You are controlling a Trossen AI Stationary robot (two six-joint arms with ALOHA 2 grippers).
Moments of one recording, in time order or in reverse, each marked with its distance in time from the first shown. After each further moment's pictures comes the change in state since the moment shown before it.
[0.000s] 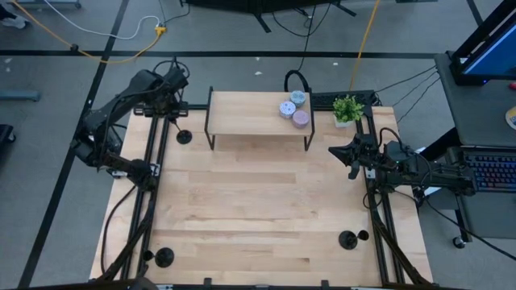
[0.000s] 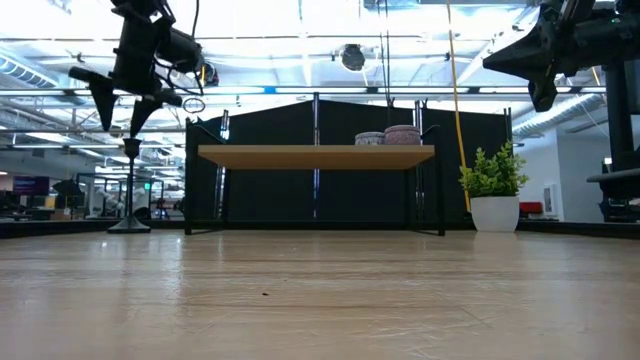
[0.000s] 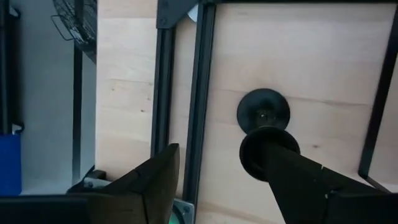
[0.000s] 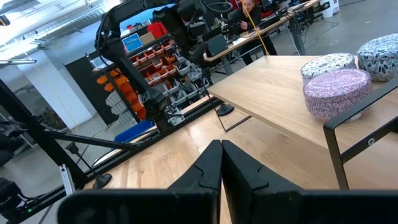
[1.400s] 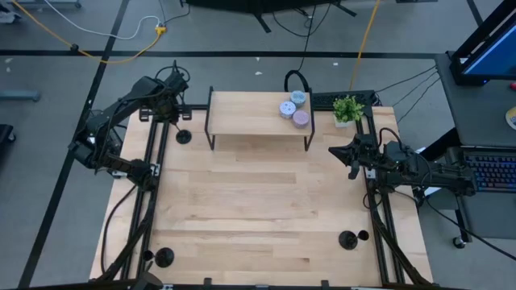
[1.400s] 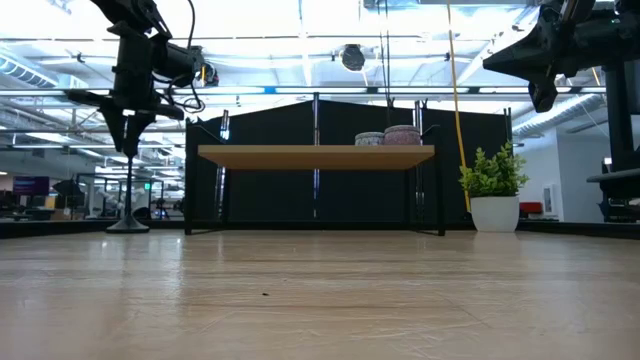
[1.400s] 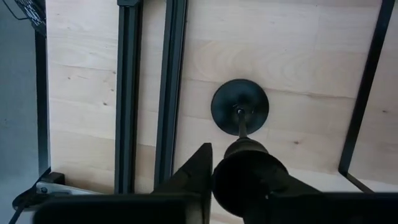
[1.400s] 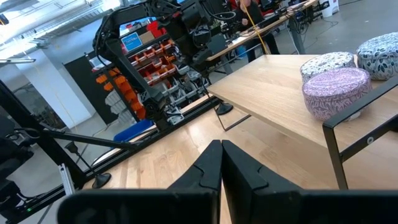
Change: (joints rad) left arm 0.027 -0.001 -0.143 0.190 0.096 0.006; right arm 0.000 0.000 0.000 -0.005 0.001 0.000
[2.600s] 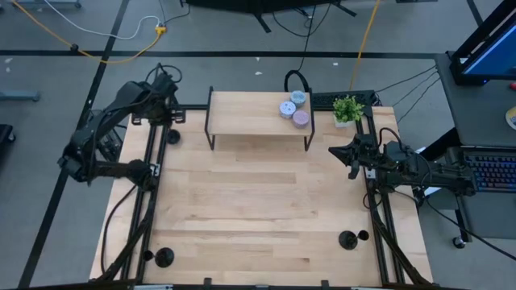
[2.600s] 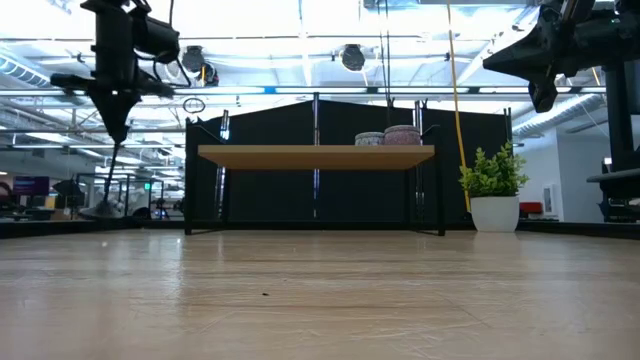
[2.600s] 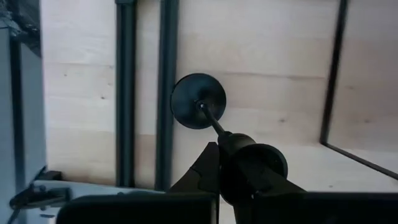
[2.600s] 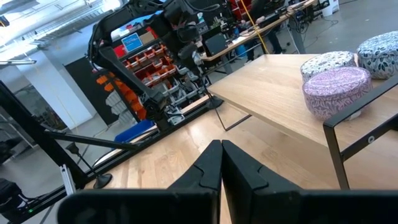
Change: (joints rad) left arm -0.015 -0.186 -0.005 -0.090 0.062 0.041; right arm 0.000 0.000 0.000 0.001 0.000 0.007
